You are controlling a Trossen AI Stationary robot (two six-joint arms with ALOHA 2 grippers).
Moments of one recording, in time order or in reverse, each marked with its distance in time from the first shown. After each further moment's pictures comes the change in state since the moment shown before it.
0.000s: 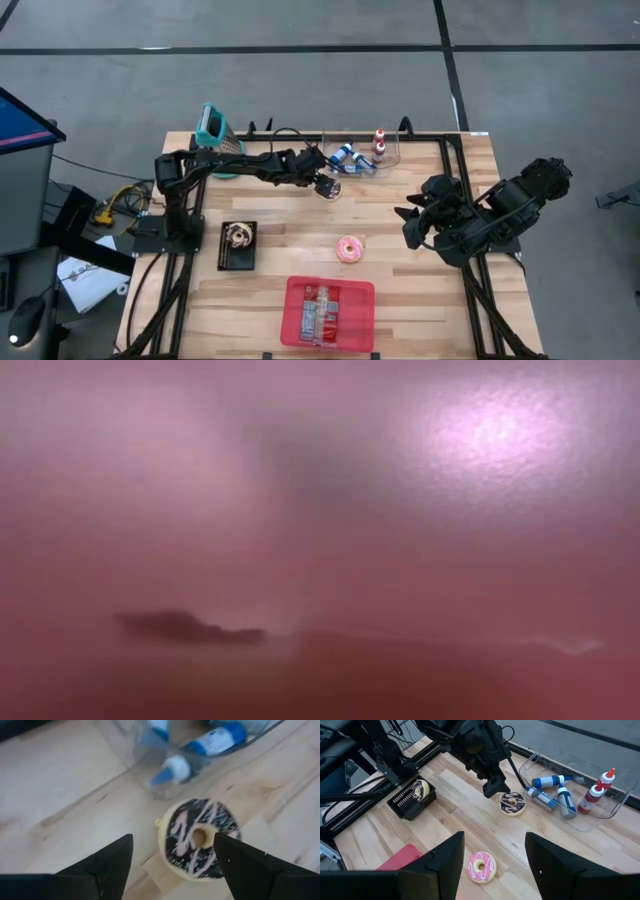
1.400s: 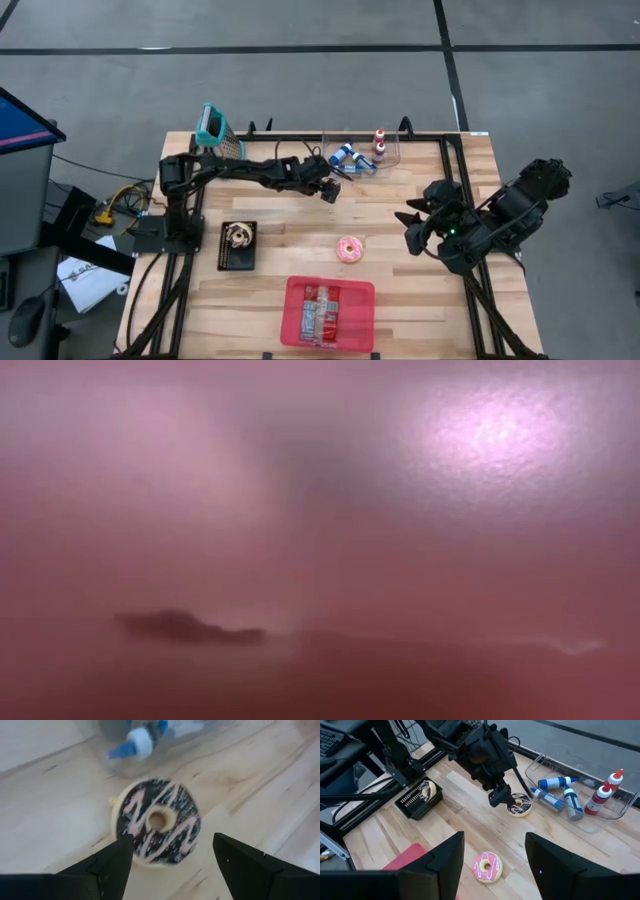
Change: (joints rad) left arm -0.052 0.029 -0.002 0.054 0.072 -0.161; right arm 0.047 0.007 0.000 0.006 0.030 0.030
